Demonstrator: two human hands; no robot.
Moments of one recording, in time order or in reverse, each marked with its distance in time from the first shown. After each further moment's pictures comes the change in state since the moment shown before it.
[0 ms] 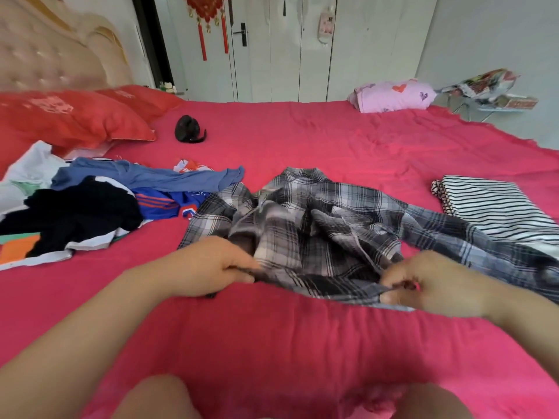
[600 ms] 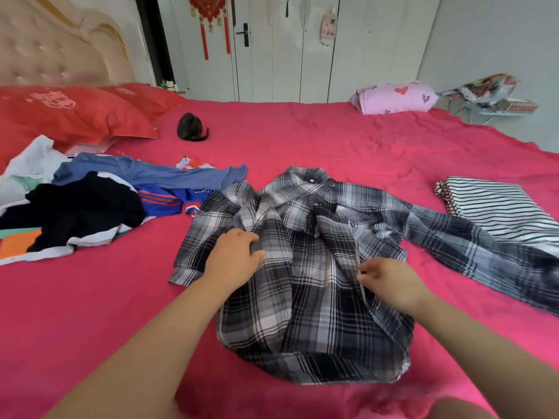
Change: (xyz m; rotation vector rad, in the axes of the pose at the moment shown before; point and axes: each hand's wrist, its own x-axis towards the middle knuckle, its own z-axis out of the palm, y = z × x) left_hand 0.046 -0.029 0.062 0.046 0.425 -0.529; right_hand 0.056 0.017 0.072 0.051 0.270 0.592
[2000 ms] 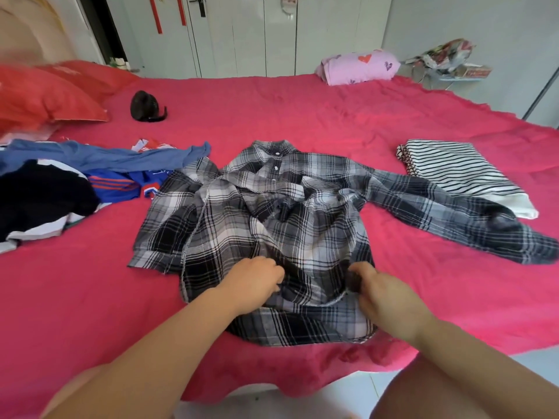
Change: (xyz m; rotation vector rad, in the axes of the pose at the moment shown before) left_hand -0.048 0.057 0.059 0.345 -0.401 0.587; right_hand -0.089 0.041 0.023 -0.199 0.012 -0.120
